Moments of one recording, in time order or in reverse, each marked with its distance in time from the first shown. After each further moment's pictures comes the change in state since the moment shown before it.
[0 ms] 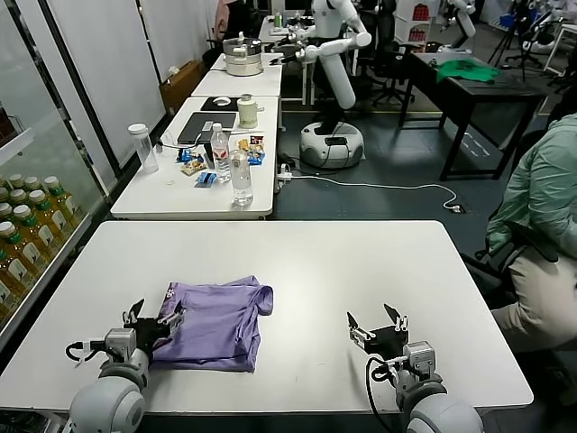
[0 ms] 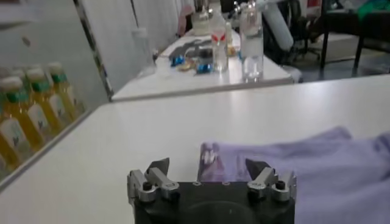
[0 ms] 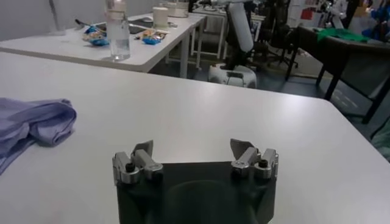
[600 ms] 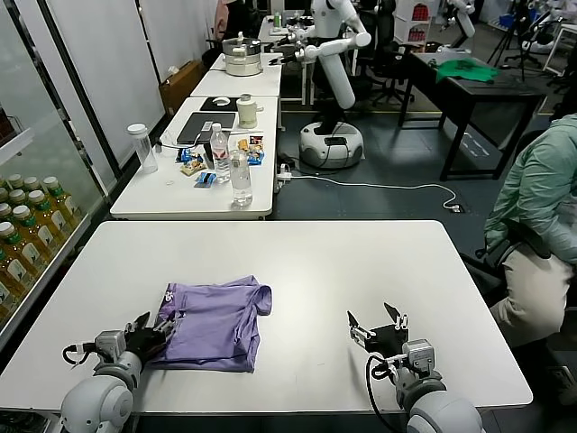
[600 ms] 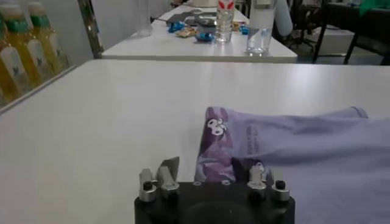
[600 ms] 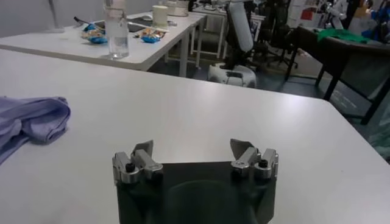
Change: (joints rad) left arm -0.018 -0.006 -0.057 0.108 -0.132 0.015 0.099; right arm 0.015 -0.002 -0.006 -0.016 0.003 0.003 -0.002
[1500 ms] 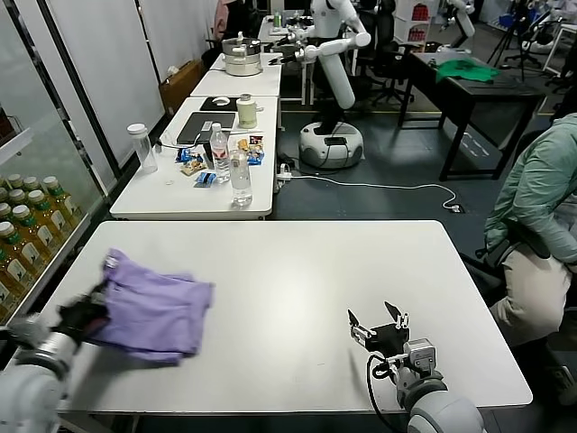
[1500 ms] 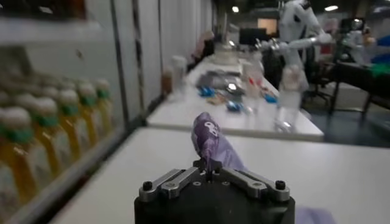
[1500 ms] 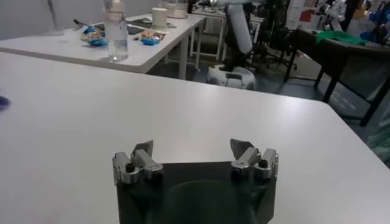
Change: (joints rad) left arm 0.047 0.107 -0.314 -0.153 -0.142 0.003 0.044; right arm -0.001 0.002 0.003 0.008 -0.001 0.000 0.001
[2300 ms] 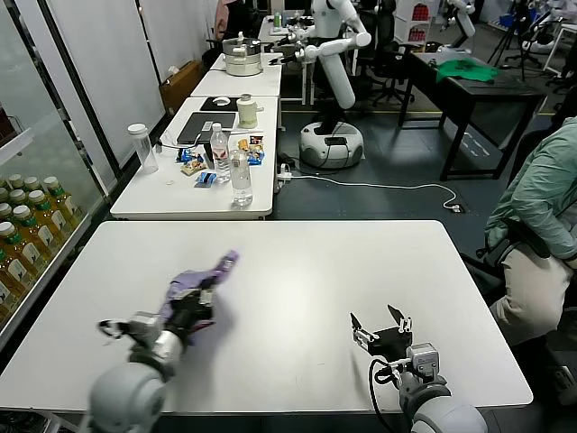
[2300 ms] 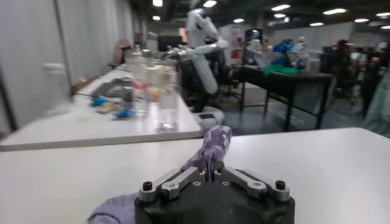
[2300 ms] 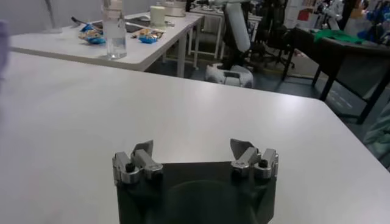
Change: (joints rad) left arm -0.137 -0.200 0.503 -0.066 0.306 -0.005 0.054; right arm -0.038 0.000 0.021 0.023 -0.012 -0.004 0.002
